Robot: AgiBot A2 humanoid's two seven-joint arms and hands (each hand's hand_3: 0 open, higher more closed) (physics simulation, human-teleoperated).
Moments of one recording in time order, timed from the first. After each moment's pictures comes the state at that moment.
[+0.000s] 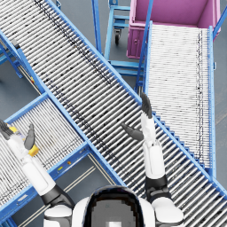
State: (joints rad) left arm 0.30 1.44 -0.58 -1.71 1.42 0.00 0.00; right arm 0.57 -1.57 0.16 1.76 1.38 0.00 0.00
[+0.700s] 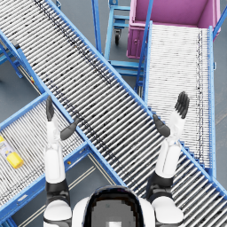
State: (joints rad) left arm 0.46 1.37 -0.05 -1.79 1.41 0.00 0.00; right arm 0.59 -1.55 -0.14 1.77 1.37 0.00 0.00
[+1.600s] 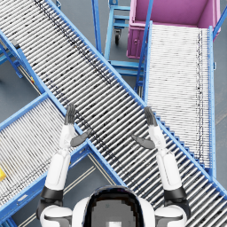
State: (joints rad) left arm 0.29 1.21 0.20 -1.80 1.01 0.10 0.10; right arm 0.29 -1.21 0.20 1.80 1.00 0.10 -0.10
